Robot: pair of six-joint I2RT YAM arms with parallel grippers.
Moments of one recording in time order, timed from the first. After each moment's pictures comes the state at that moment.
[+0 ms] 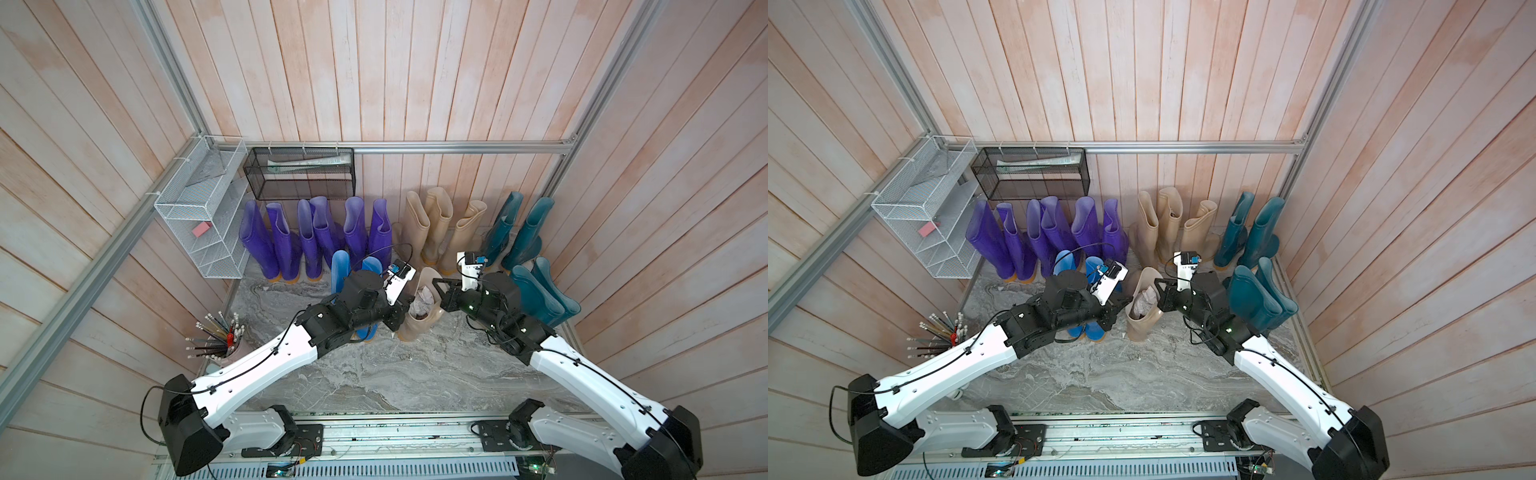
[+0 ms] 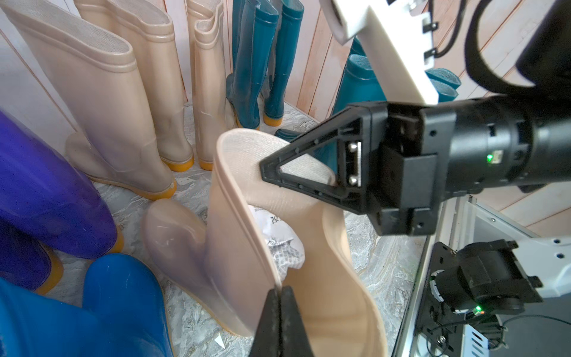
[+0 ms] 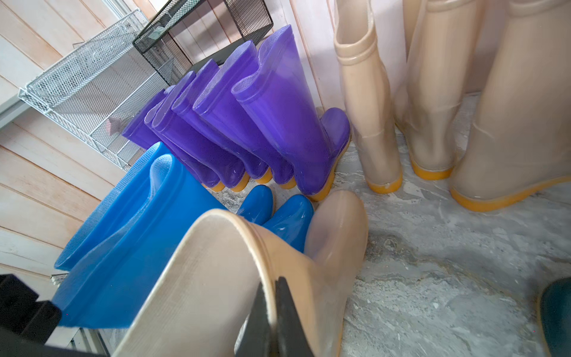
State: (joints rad) left arm -0.87 1.26 1.13 -0.31 0.11 -0.10; right arm 0.61 1.03 0.80 -0.07 -0.09 0.53
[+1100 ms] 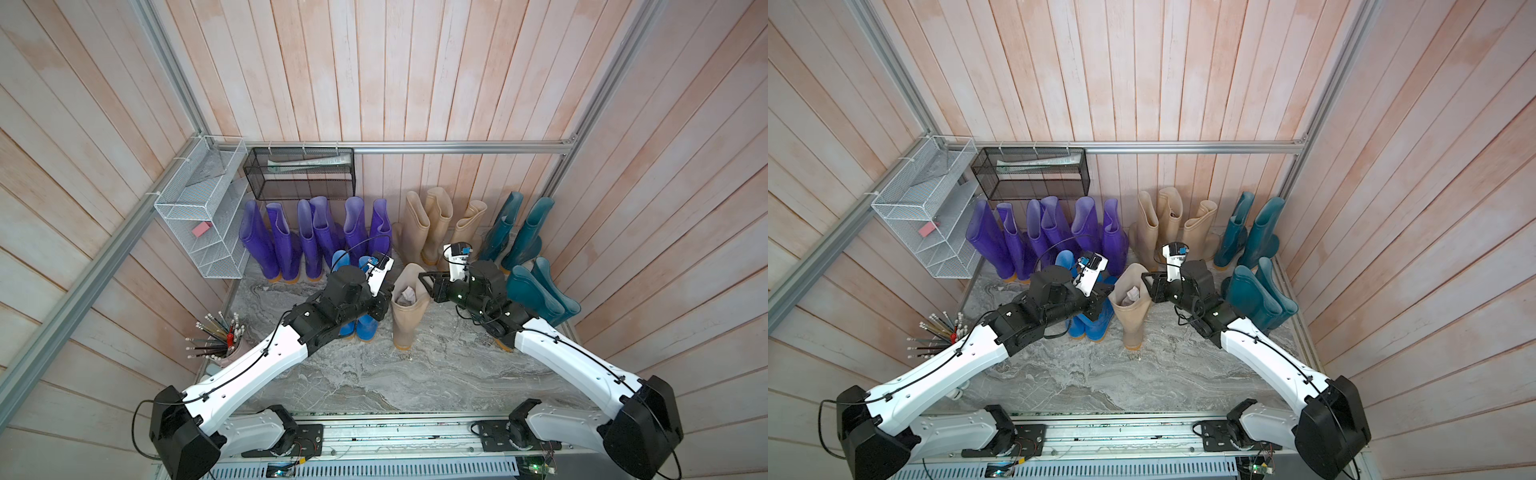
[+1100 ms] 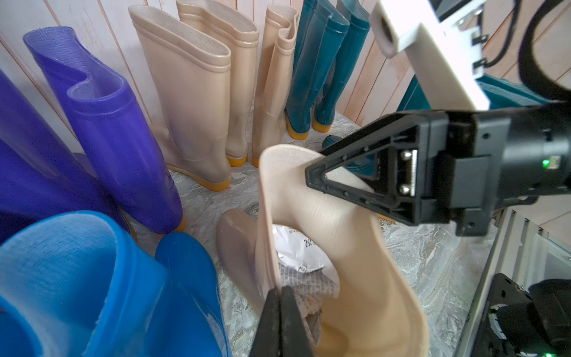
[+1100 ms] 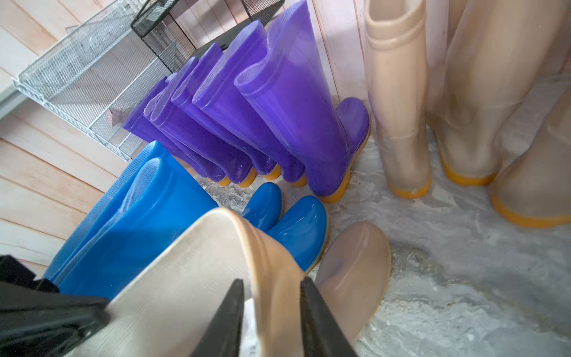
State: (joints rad) left arm -0.75 1.20 1.07 -0.30 0.05 -0.10; right arm 0.59 1.21 0.91 -0.03 -0.17 0.50
